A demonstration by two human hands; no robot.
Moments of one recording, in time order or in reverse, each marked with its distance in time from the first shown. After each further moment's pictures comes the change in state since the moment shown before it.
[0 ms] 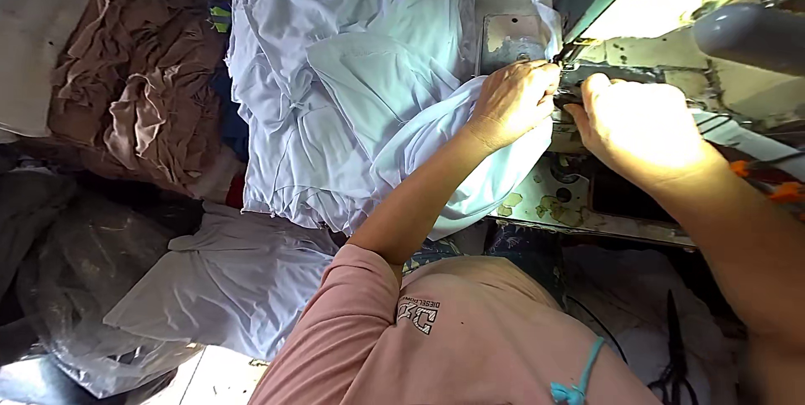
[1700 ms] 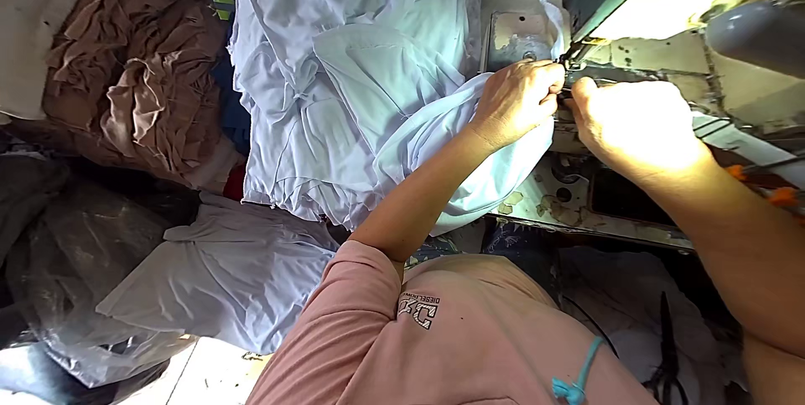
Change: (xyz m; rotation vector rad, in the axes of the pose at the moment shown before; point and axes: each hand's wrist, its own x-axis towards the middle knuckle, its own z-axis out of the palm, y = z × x) left_hand -0.005 -0.001 0.002 -0.020 0.072 0.013; right_hand 0.004 0.002 0.009 -0.082 0.063 -0.094
